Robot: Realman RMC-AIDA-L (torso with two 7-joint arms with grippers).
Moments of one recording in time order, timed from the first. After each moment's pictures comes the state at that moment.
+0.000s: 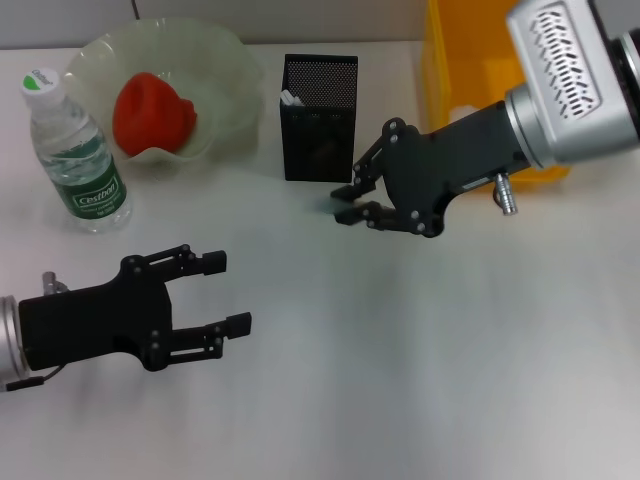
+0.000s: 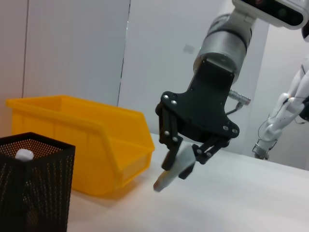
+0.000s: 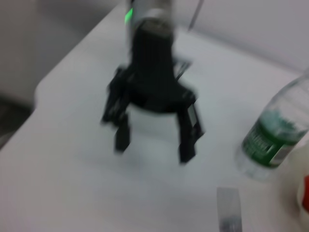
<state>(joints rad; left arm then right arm) -0.40 -2.04 0.63 0.46 2.01 1.70 -0.99 0.83 2.07 -1.04 -0.80 -2.15 -1.53 1.13</state>
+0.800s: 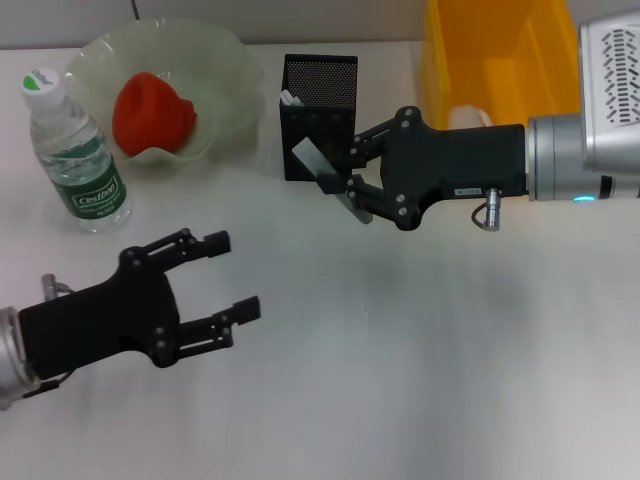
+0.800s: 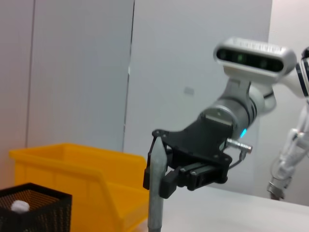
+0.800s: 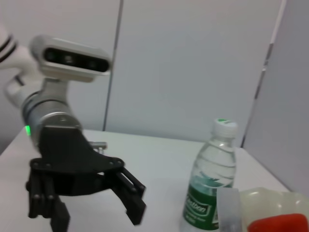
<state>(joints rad) -0.36 -2.07 0.62 0.39 1.89 1.73 -0.85 0.69 2.08 -1.03 -0.60 -1.76 -1.42 1.02</state>
